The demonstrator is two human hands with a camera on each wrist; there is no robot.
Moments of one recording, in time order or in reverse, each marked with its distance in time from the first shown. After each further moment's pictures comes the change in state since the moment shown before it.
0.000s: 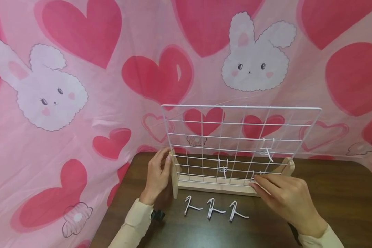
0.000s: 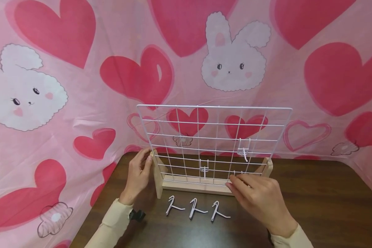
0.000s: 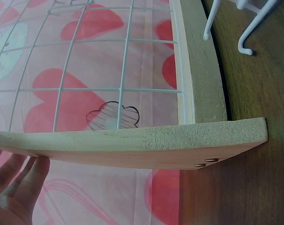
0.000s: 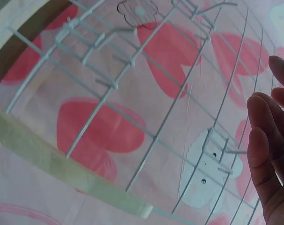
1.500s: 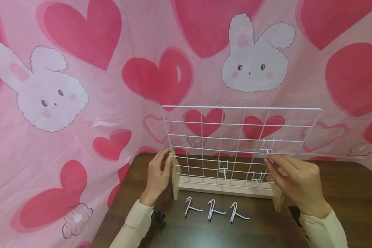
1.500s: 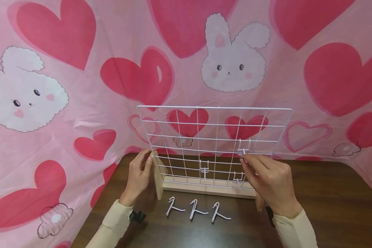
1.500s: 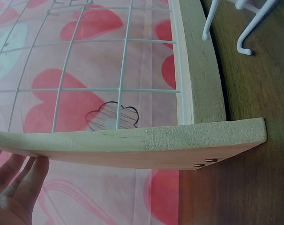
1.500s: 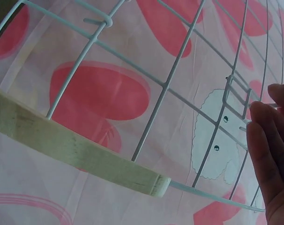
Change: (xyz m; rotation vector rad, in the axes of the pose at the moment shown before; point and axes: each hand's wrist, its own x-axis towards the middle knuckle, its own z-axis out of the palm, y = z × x) left_hand 0.000 0.001 0.000 0.013 -0.002 -0.008; right_hand 0.012 0.033 0.002 -0.028 0.125 0.174
